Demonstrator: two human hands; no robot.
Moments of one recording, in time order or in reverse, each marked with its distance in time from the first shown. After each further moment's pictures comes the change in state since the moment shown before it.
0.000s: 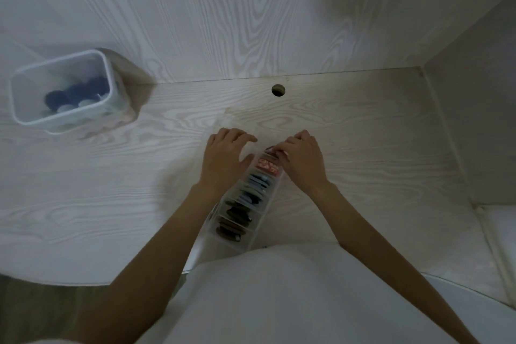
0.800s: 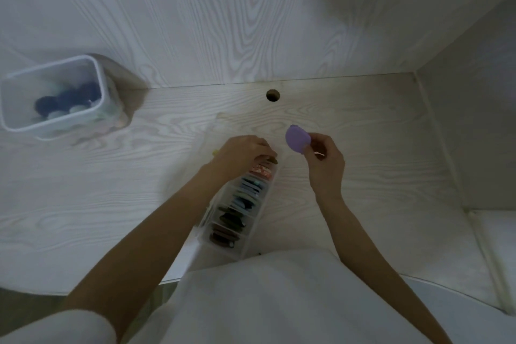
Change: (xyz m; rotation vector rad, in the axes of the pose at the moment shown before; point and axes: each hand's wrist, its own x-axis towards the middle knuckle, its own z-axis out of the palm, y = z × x) left_hand 0.046 0.013 0.011 -0.136 -0.354 0.316; right_hand -0.013 -0.001 -0.039 0.773 0.330 0.641
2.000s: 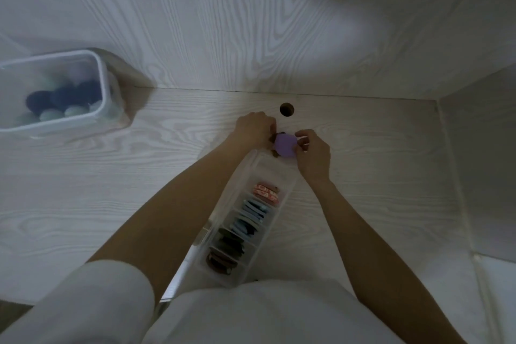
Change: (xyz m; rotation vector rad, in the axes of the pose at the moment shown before) left_hand 0.085 -0.057 -0.004 0.060 -0.316 -0.545; right_hand 0.085 0.025 0.063 -0.490 -0.262 -0.047
